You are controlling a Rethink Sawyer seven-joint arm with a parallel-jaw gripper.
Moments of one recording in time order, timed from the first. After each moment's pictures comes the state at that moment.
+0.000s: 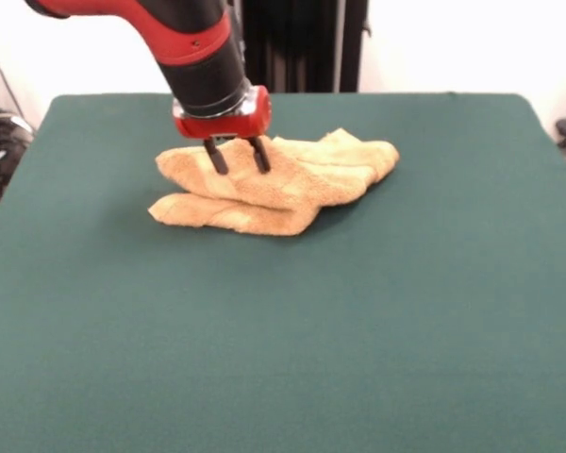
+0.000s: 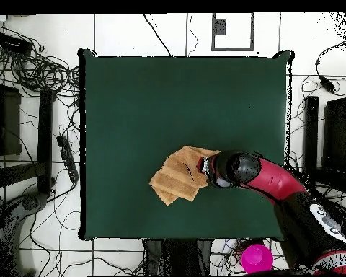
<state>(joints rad) -0.63 -0.50 0.24 1.73 -0.16 0.62 1.62</state>
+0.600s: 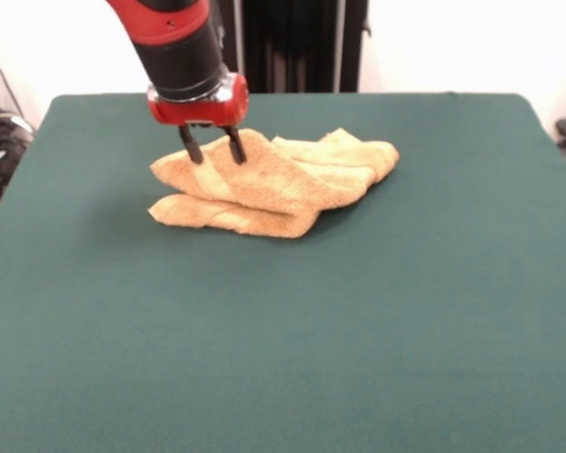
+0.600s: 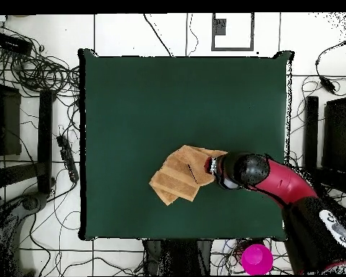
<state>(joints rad) -0.63 -0.54 0.21 1.73 -0.16 0.63 1.62</state>
